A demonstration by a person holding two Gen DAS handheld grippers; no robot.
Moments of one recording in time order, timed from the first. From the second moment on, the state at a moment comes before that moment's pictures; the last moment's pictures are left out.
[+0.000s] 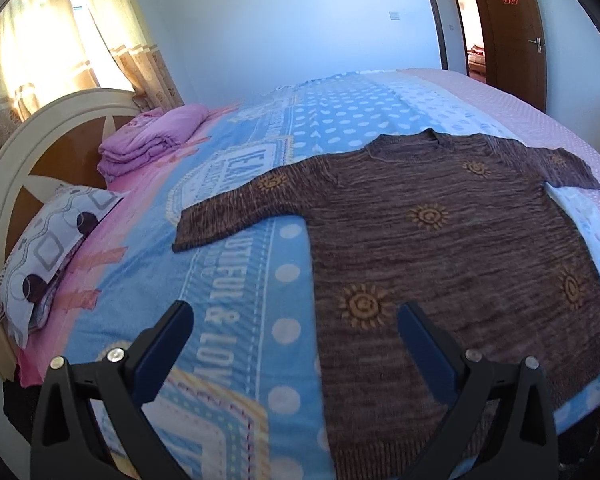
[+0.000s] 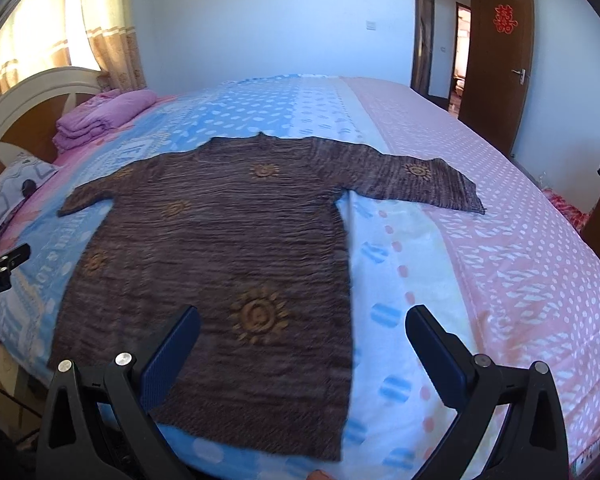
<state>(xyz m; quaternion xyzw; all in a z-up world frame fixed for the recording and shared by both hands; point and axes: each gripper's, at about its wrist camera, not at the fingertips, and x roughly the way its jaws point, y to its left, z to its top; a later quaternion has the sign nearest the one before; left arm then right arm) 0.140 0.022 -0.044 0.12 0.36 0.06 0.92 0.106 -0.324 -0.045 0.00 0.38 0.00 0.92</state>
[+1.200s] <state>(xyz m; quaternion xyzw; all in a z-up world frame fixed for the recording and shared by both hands) 0.339 0.022 -0.124 0.14 0.39 0.12 0.90 0.335 -0.585 -0.114 0.17 0.41 -0.16 0.88</state>
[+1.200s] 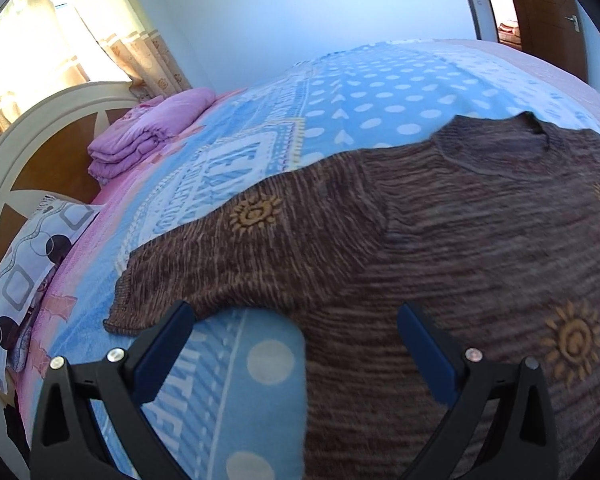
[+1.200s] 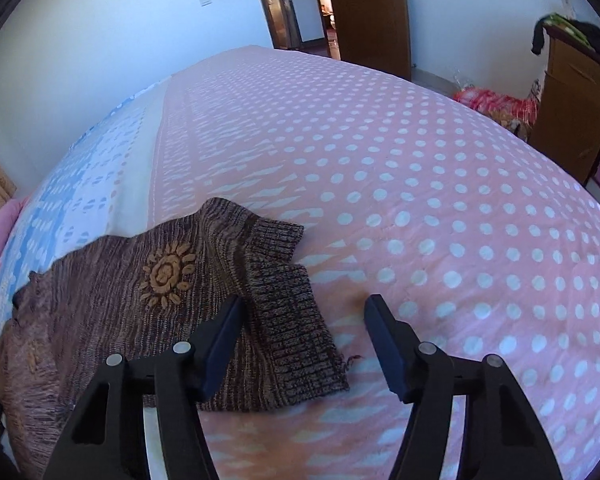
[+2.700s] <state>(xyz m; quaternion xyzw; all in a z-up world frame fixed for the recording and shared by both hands) 0.326 -0.006 -0.086 0.14 0.37 0.04 0.92 0.379 -0.271 -0.074 0.01 0.41 0.20 0.89</state>
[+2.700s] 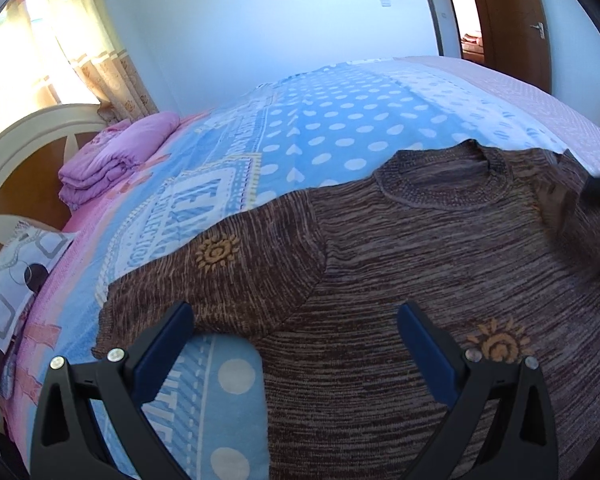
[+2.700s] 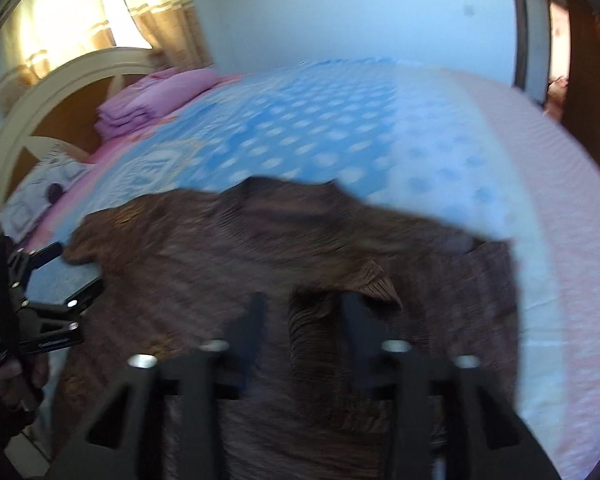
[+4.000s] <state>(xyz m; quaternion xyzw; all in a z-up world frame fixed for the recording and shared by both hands) 0.374 -0.176 -0.110 0.05 0.46 -0.11 0.88 0.288 -0.428 -0.102 0.06 0.33 0.04 0.94</state>
